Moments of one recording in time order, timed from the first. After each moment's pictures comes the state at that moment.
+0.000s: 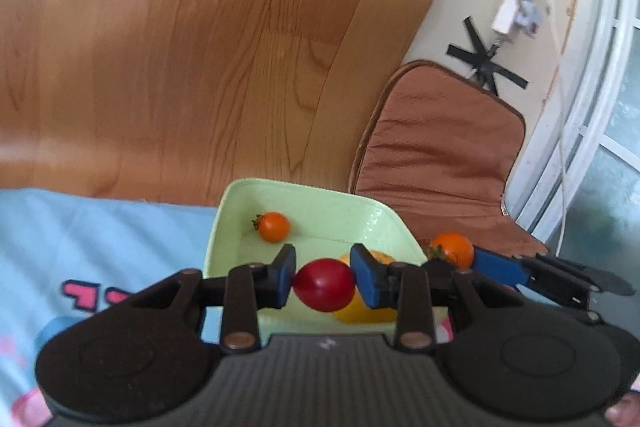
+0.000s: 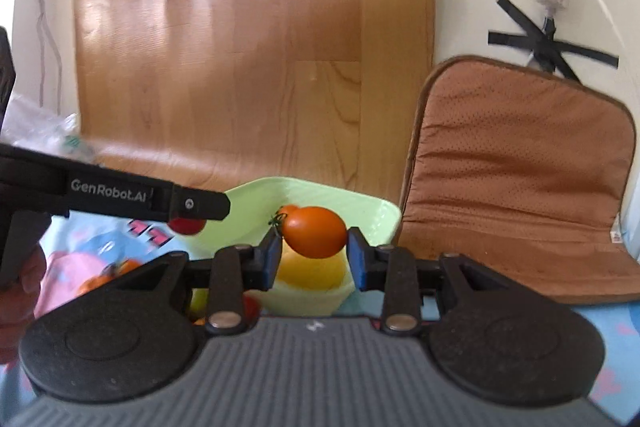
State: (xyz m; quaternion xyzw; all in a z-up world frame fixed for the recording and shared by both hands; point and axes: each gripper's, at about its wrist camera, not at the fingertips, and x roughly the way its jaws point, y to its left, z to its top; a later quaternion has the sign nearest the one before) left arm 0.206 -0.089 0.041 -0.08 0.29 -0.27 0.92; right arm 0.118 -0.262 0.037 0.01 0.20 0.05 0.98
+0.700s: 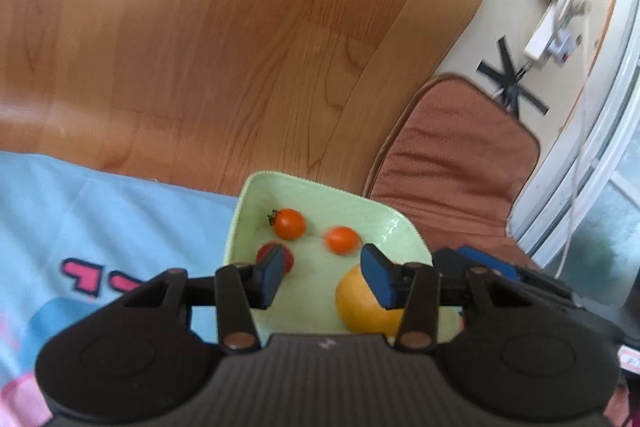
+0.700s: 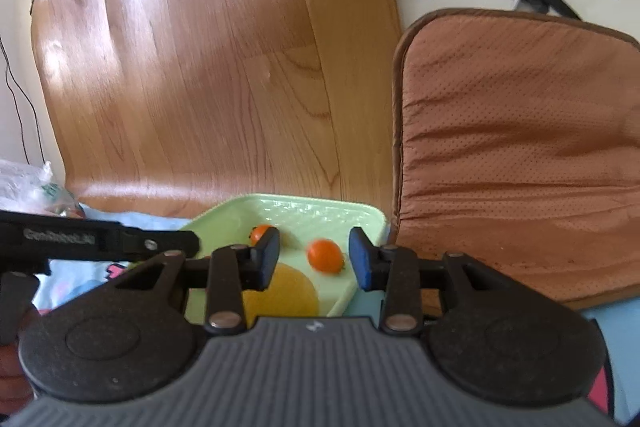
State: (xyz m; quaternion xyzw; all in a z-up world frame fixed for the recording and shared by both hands) left arm 0.206 -0.061 0.037 -0.13 0.30 -0.25 0.91; right arm 0.141 -0.292 0.029 0.09 0.21 0.06 0.97
